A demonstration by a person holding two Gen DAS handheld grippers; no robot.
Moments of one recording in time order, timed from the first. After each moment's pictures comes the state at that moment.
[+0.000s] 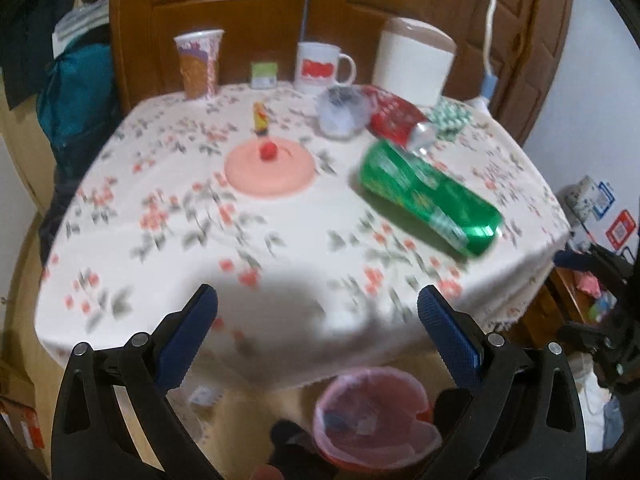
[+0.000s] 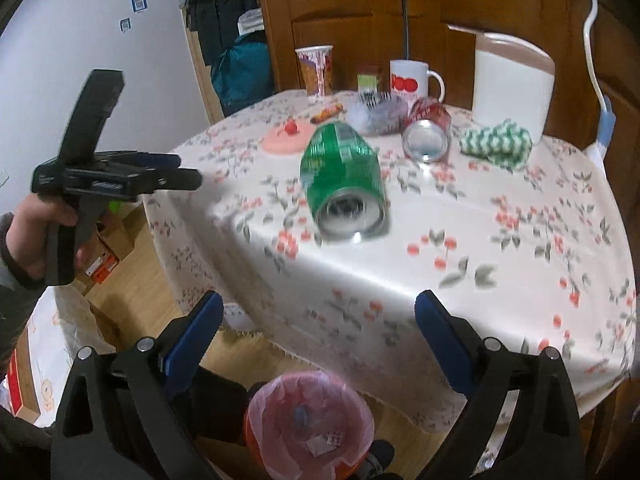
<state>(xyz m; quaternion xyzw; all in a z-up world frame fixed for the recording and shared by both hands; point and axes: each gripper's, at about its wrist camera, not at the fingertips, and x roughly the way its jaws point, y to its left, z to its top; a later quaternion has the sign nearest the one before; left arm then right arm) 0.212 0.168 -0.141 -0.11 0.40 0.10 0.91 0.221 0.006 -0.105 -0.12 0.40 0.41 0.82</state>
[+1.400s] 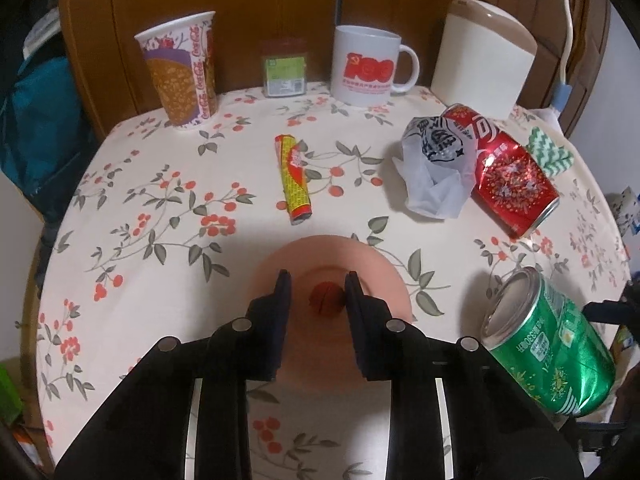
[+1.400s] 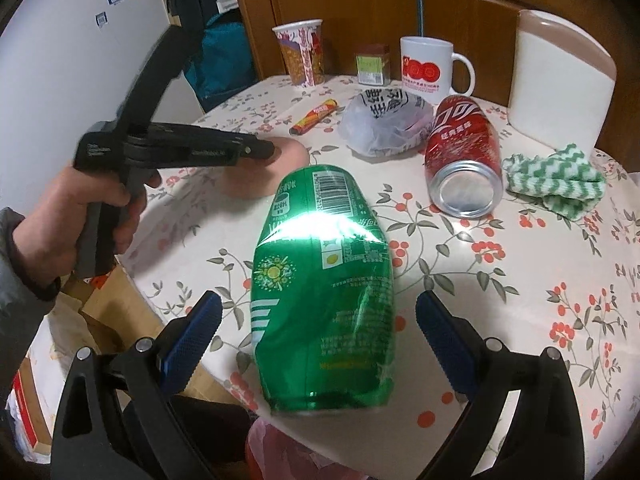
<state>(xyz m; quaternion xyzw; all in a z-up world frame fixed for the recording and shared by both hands) 0.367 0.249 -0.167 -0.09 0.44 0.11 0.88 0.327 0.099 -0.132 -0.12 0.45 0.40 0.79</state>
